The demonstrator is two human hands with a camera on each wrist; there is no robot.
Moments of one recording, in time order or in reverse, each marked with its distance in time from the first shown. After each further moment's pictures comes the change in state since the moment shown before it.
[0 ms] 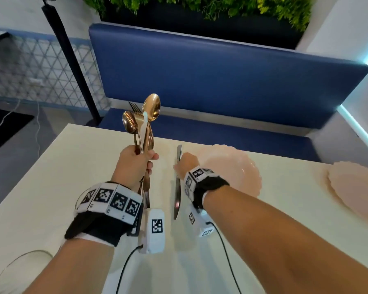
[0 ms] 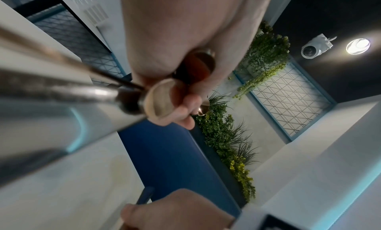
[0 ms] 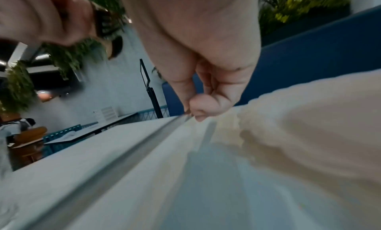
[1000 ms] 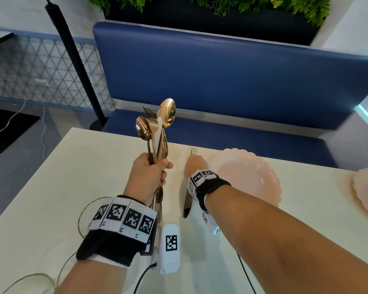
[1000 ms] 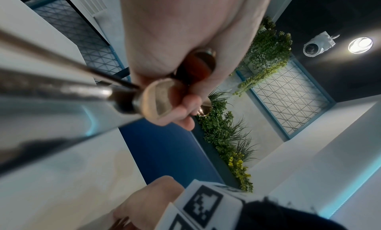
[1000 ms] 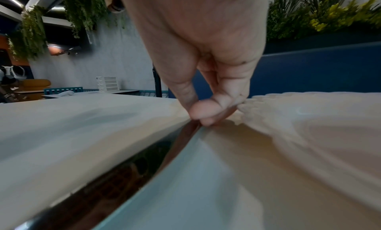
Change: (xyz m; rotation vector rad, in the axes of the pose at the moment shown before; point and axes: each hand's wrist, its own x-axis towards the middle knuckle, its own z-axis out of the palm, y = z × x) left_hand 0.014 -0.004 0.007 0.017 -0.038 -0.032; right_hand 0.040 -0.004 0.011 -0.195 0.037 -0.017
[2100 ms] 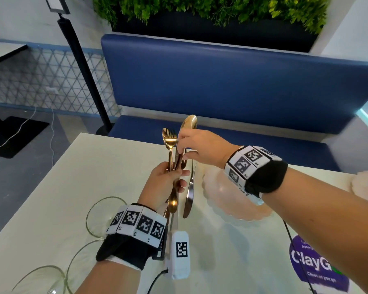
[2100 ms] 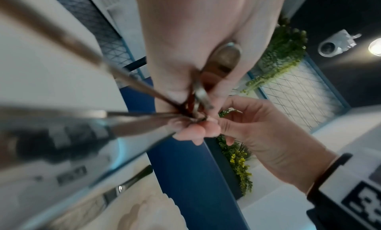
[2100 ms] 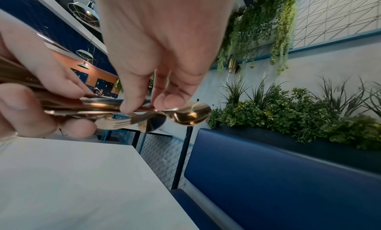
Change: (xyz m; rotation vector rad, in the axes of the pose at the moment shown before) left_hand -0.021 -0.006 0.016 -0.180 -0.160 -0.107; right_hand -0.038 0.000 -0.098 -0.337 0.109 -0.924
